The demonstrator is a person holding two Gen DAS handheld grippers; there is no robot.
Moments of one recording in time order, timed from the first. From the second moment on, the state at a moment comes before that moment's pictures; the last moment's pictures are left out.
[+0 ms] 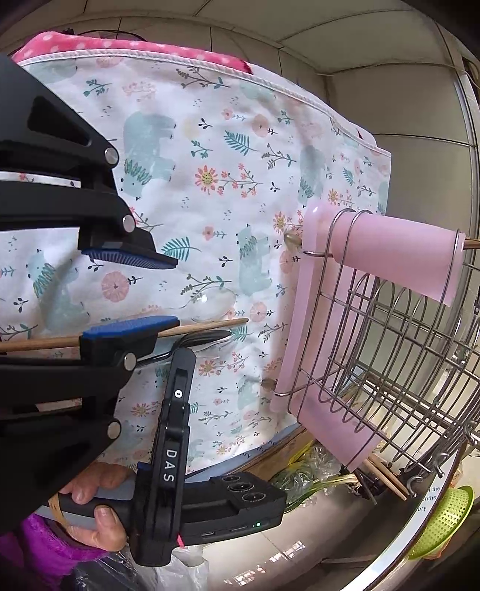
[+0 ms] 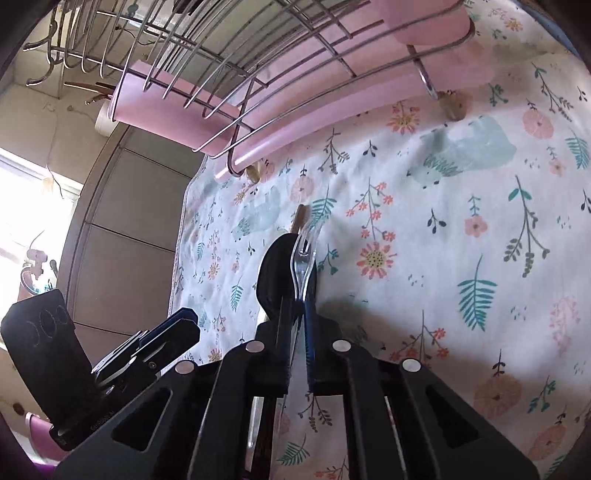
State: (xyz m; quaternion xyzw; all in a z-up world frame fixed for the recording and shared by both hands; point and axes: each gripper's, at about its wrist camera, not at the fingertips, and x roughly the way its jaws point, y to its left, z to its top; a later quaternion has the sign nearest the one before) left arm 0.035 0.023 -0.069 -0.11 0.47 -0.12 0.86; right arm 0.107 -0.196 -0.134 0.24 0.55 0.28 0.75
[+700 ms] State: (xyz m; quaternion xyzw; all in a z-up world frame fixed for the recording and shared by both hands) left arm 0.077 0.001 -0.100 -0.14 0.54 -0.15 0.81; right arm 0.090 -0.249 -0.116 0.19 0.51 0.20 0.81
